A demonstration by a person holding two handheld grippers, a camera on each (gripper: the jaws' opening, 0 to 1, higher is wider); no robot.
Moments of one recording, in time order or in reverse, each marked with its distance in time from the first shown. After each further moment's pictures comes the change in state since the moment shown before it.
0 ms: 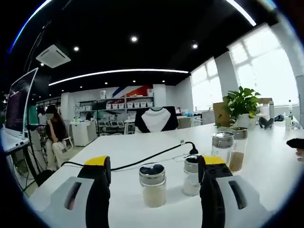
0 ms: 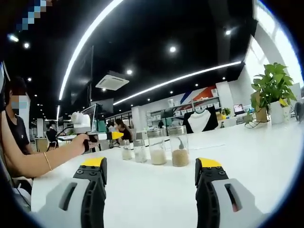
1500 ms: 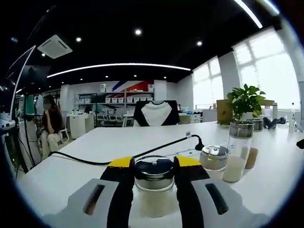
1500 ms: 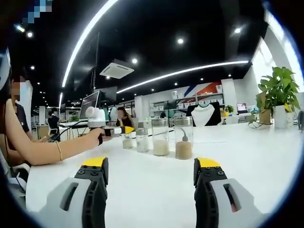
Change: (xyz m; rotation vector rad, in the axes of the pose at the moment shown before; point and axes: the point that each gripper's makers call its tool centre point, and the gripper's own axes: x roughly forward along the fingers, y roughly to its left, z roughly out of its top) left arm 0.041 0.005 -0.038 -0.048 0.021 -0.019; right arm 0.010 0.004 -0.019 -0.075 0.090 0.022
